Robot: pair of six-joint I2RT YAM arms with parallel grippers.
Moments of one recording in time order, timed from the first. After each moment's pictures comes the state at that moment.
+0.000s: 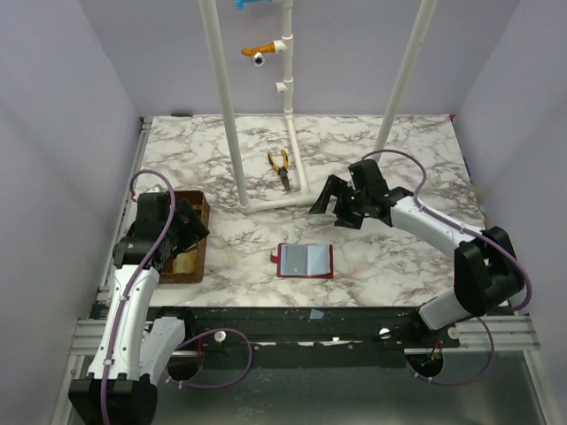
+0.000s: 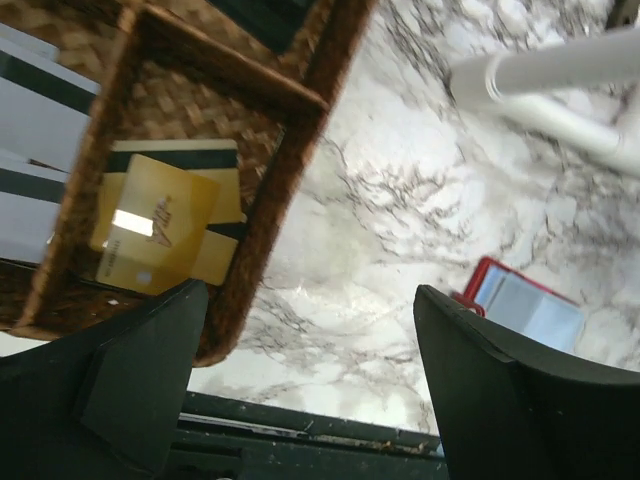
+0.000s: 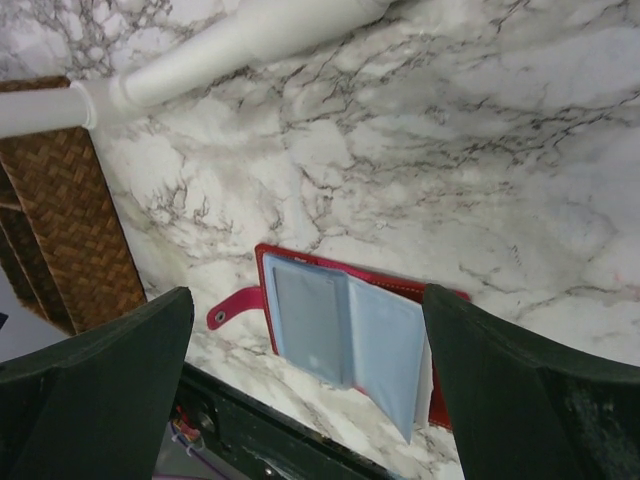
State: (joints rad) left arm 0.03 0.82 0.83 -0.87 0.02 -0.58; right arm 0.47 1.53 1.00 -0.33 -0.23 0.80
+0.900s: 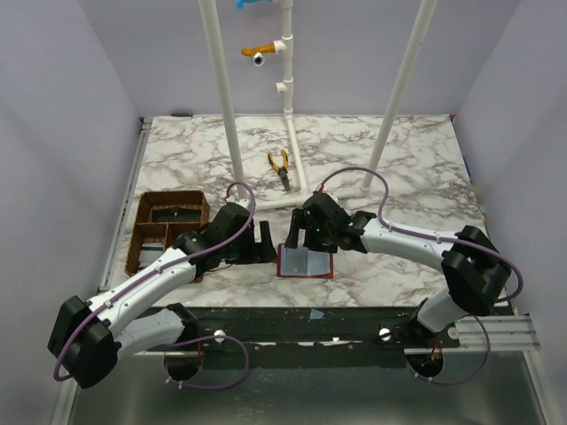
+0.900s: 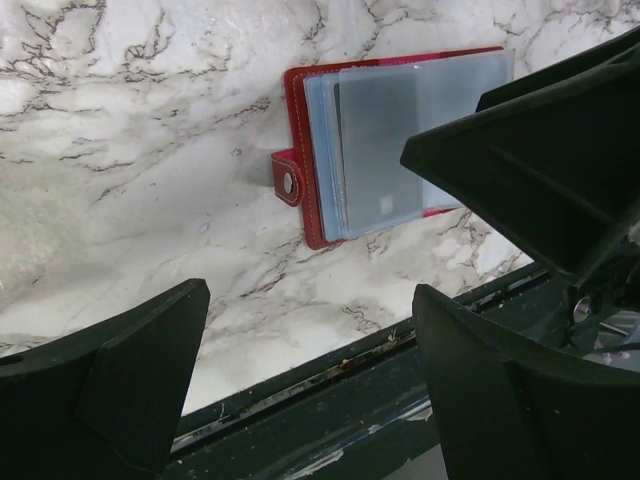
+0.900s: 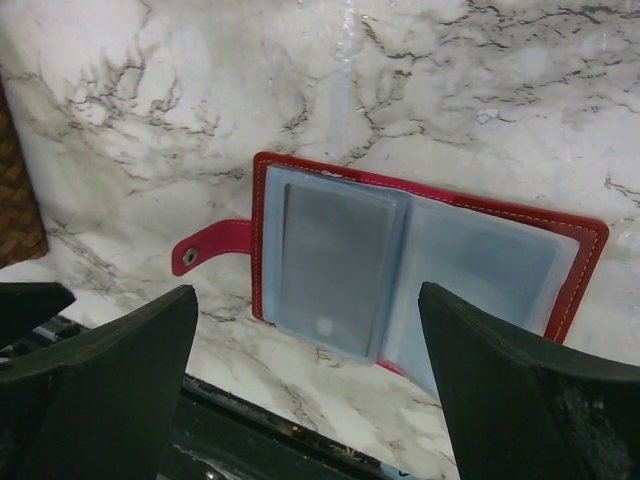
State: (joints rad) left arm -0.69 1.04 0.68 -0.51 0.09 -0.69; right arm 0.86 1.54 0.96 -0.32 0.06 0.87
